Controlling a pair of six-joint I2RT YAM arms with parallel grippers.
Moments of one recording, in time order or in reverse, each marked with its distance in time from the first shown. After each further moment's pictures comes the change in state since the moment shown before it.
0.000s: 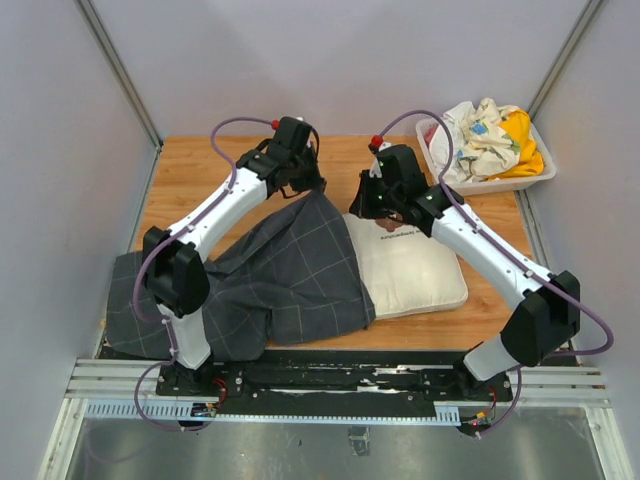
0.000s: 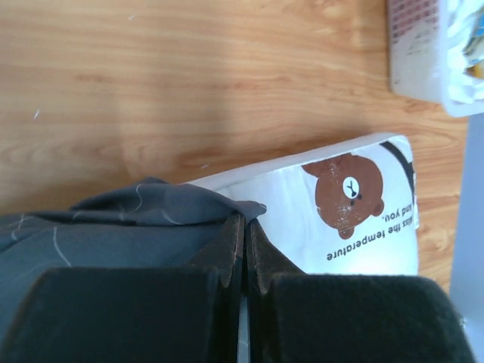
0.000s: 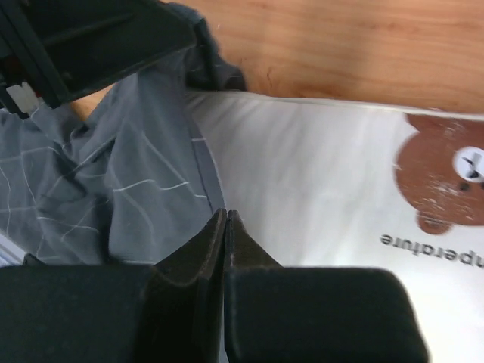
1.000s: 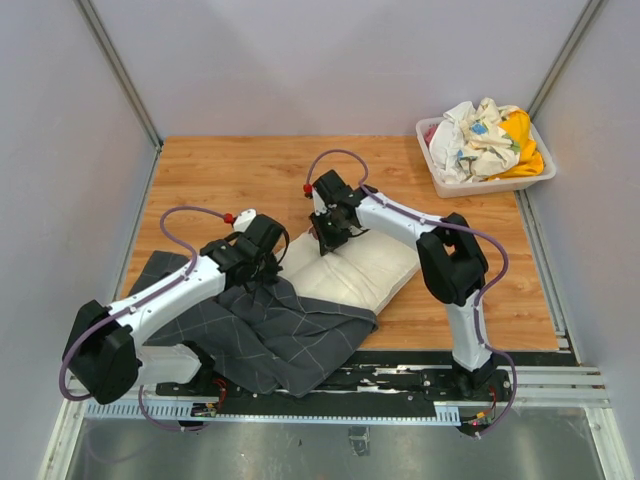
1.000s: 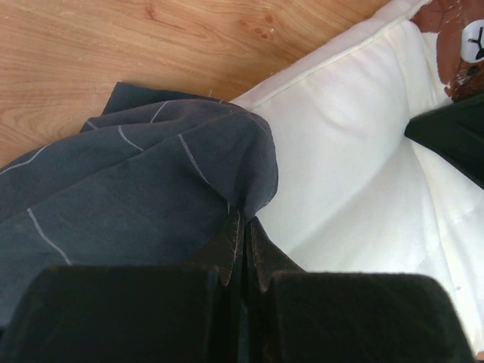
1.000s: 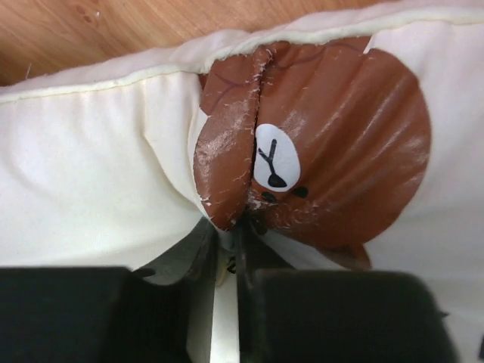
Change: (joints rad) left arm -0.125 -0.571 -0.827 -0.026 -0.312 -0.245; right arm 0.121 0.590 0.258 -0.138 -0.098 -0.277
